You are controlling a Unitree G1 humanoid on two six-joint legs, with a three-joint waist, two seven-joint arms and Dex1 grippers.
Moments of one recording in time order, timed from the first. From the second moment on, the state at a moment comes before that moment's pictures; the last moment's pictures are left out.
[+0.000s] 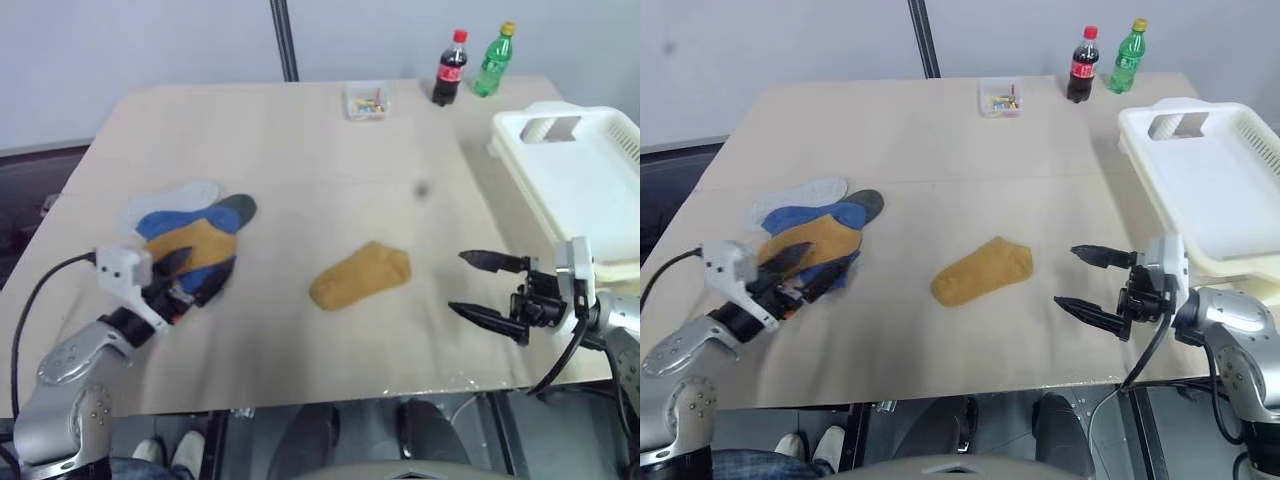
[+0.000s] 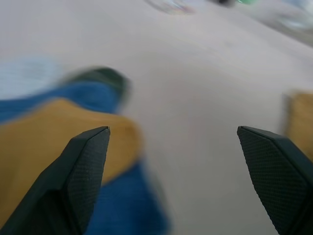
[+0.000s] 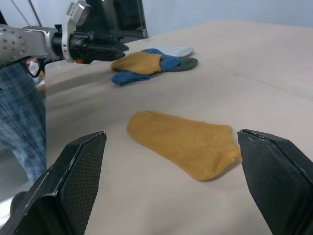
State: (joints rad) left arm 0.12 0.52 0.53 -0.37 -0.52 0.50 -0.63; right arm -0.01 -0.70 -0.18 -0.36 0.71 0.34 1.11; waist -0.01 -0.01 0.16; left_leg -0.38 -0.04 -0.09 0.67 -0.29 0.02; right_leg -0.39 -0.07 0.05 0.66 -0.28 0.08
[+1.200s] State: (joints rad) left arm -0.06 0.57 0.23 -0.04 -0.14 0.26 -0.50; right arm -0.07 -0.64 -0.12 -0.37 0.63 0.19 1.13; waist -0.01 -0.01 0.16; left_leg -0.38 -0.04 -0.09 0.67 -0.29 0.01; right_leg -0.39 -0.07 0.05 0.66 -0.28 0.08
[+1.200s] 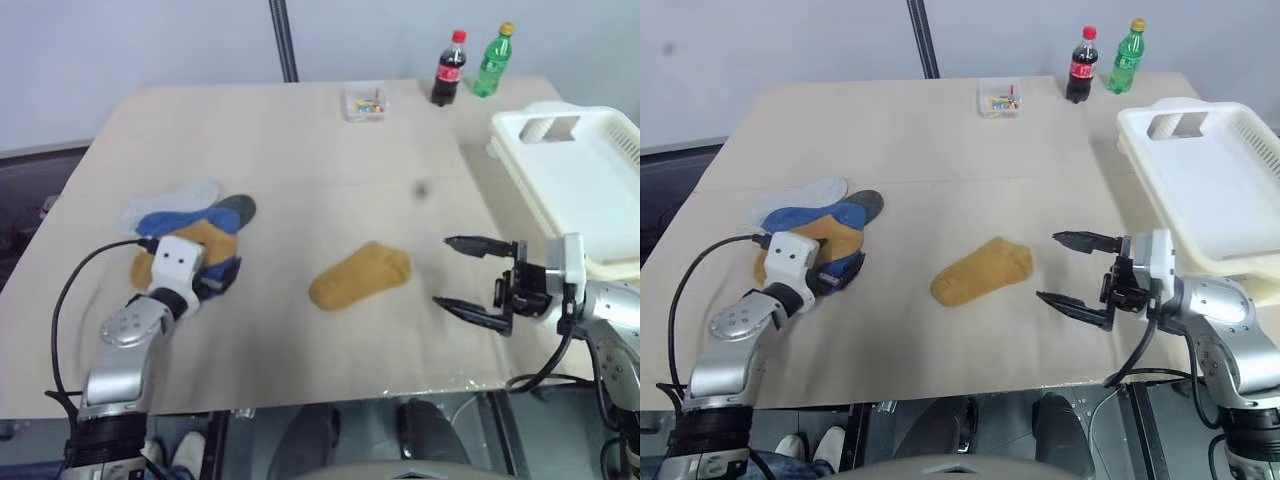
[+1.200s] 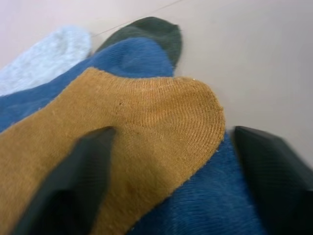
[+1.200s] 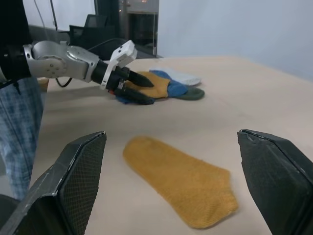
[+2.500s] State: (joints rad) left arm -0.33 0.51 -0.08 -0.21 -0.18 0.62 -0.48; right arm -0.01 -0.62 -0.09 -0.34 0.59 0.16 1.11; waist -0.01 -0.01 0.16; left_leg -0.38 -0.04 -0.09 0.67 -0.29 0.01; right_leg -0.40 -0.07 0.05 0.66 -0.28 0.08
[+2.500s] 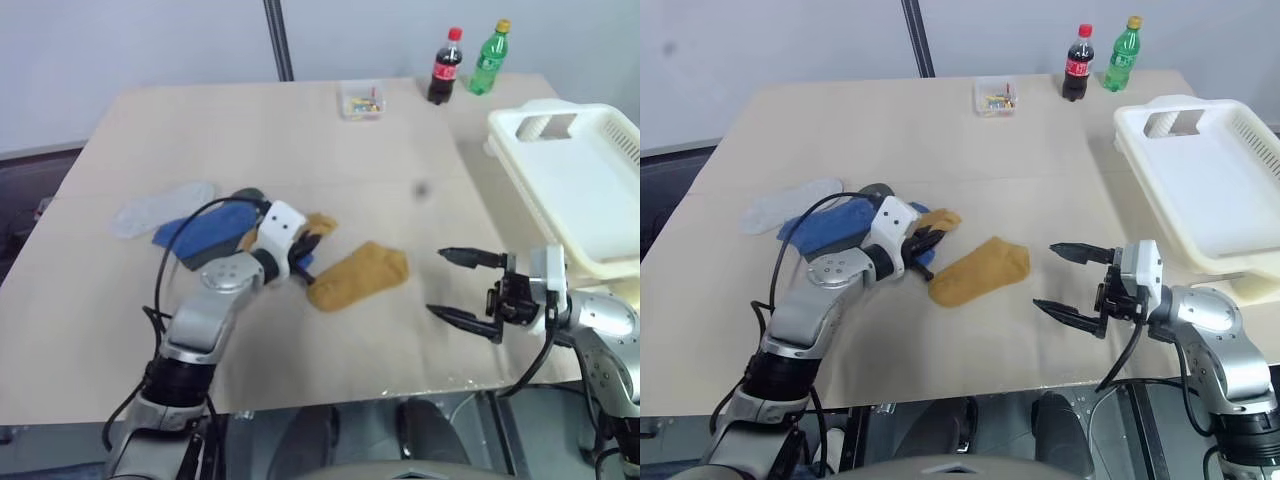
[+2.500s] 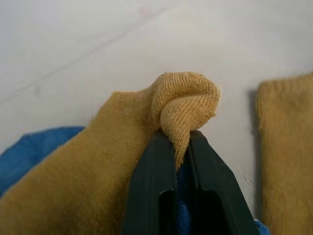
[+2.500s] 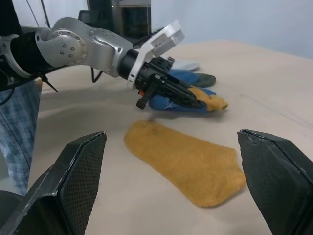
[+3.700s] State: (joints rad) left arm -0.22 0.58 0.11 -0.18 -0.10 0.51 -0.43; right arm -0.01 -0.60 -0.08 -0.32 0.57 0.13 1.11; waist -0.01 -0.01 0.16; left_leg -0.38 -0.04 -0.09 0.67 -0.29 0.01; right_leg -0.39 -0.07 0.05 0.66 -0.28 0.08
